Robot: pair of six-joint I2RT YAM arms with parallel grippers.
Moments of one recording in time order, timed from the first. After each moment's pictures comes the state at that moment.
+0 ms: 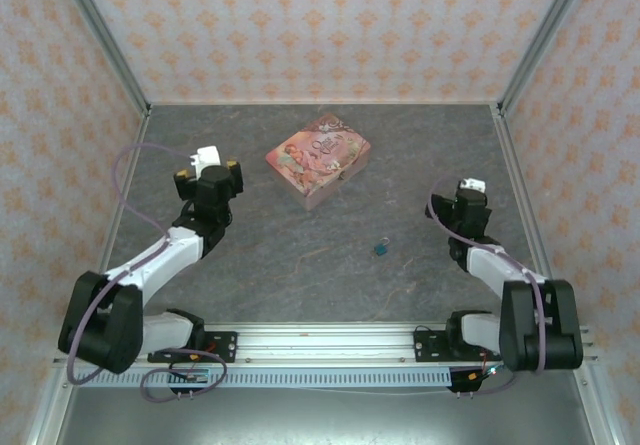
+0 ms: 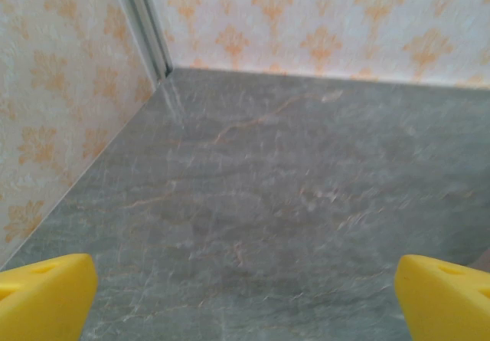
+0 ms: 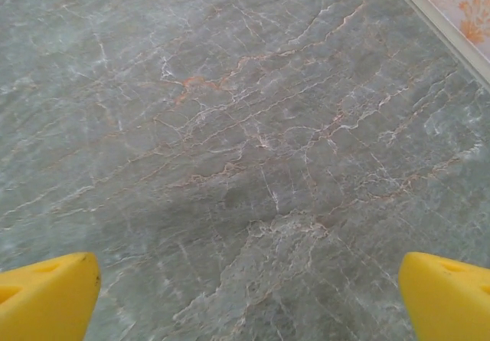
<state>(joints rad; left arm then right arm) -0.25 1.28 0.62 0.22 -0.66 -0.14 0.00 1.25 0.38 0.28 0.18 0.19</state>
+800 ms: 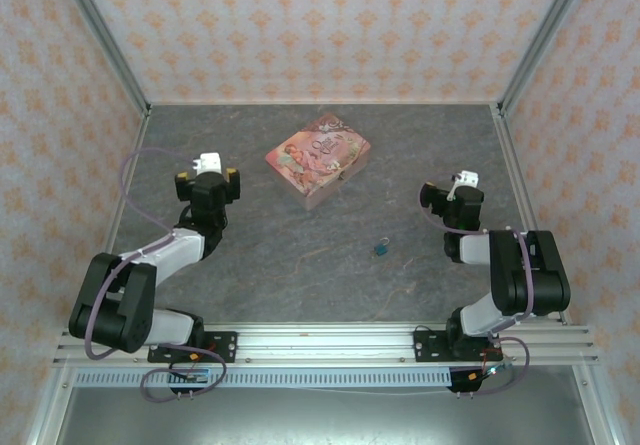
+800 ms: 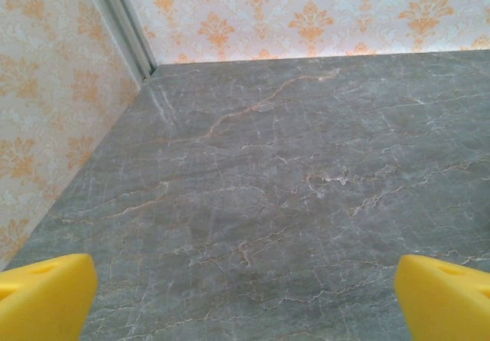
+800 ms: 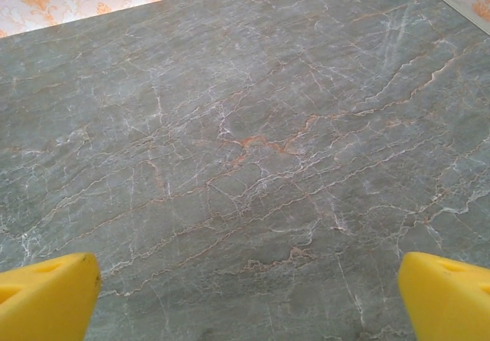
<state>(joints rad) -0.17 1.36 0.53 0.43 -0.54 -0.02 -0.02 1.52 0.40 0.69 0.06 0.18</state>
